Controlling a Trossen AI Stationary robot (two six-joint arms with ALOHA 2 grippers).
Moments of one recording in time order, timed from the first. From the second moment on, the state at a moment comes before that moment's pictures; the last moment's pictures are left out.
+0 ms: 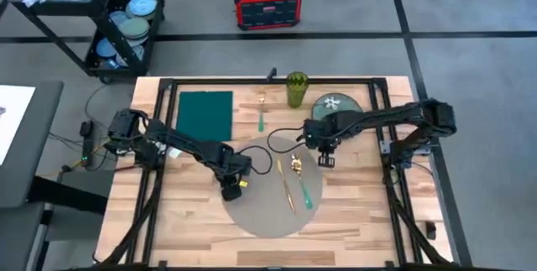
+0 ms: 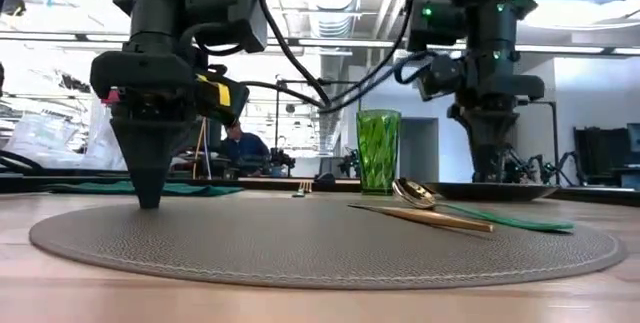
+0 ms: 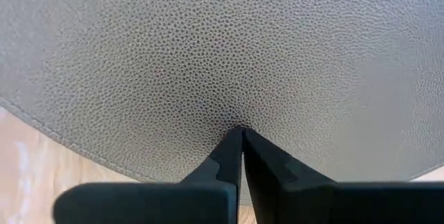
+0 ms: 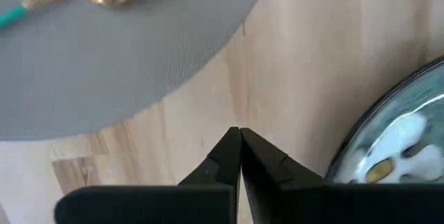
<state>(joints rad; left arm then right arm) -0.13 1.76 0.93 -0.67 0.09 -0.47 -0.16 1.57 0.96 -0.81 0.05 -0.01</state>
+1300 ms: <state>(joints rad) -0.02 1.73 1.02 -0.56 -0.01 -0.60 -0.40 1.47 0.96 -0.70 0.07 -0.22</state>
